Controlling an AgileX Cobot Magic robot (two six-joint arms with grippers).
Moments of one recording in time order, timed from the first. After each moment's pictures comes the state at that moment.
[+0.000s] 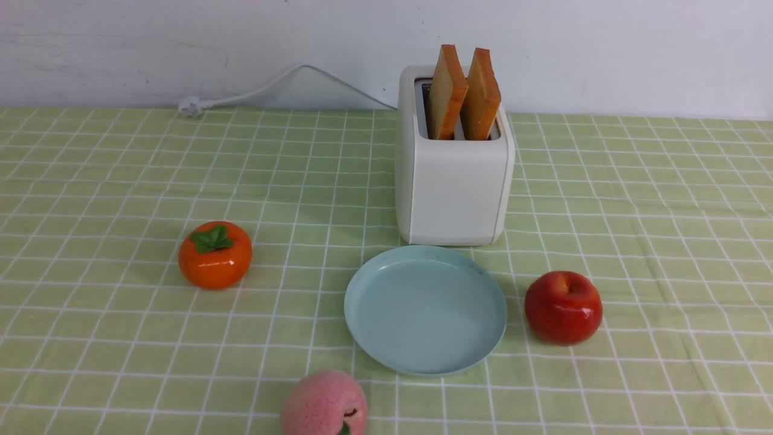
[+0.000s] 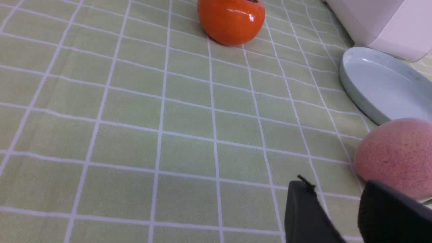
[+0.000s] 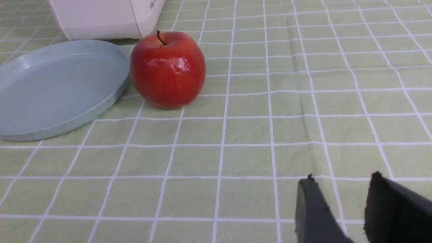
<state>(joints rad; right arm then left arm) 0.04 -0.01 0.01 0.12 0.40 0.04 -0.11 -0.01 0.03 -0.29 0.39 -0.07</state>
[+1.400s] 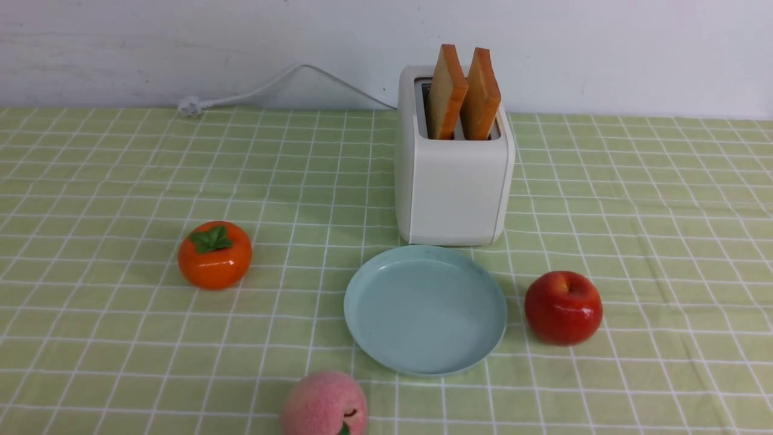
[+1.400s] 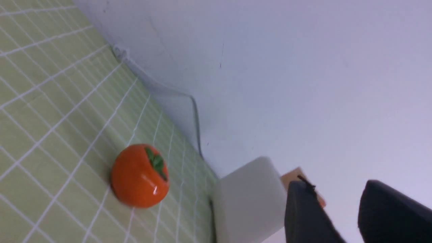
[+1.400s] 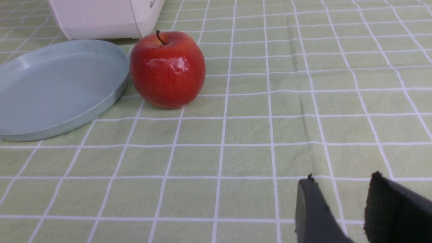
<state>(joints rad) 0.04 -0.01 0.01 0.12 0.40 0.04 -0.11 -0.01 0.03 -0.83 -0.15 -0.19</state>
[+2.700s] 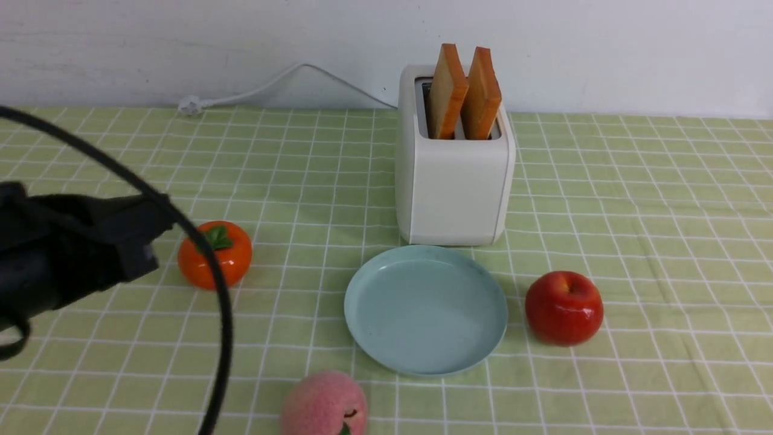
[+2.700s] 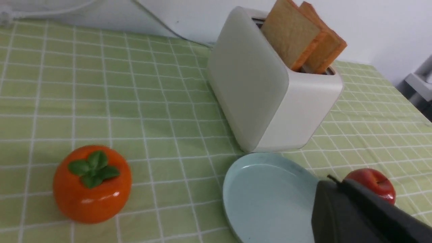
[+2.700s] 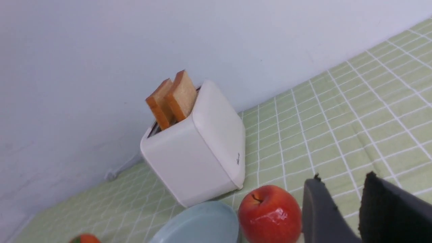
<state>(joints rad) 0.04 0.01 -0.14 0.39 0.23 0.19 -0.28 0.87 -0.65 -0.95 0.20 0.65</state>
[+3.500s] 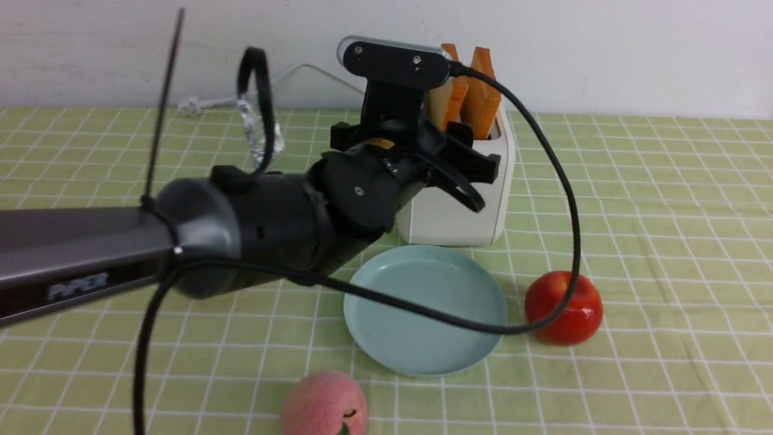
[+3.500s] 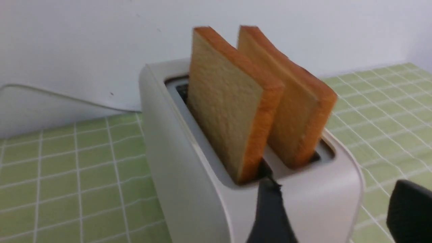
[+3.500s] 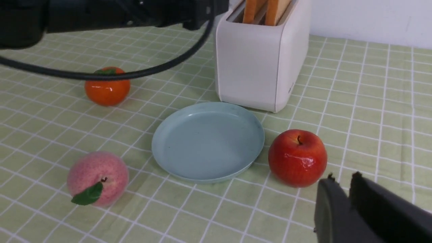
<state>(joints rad) 0.04 0.25 -0.53 0.57 0.73 -0.42 -0.73 1.84 -1.32 -1.00 -0.48 0.82</state>
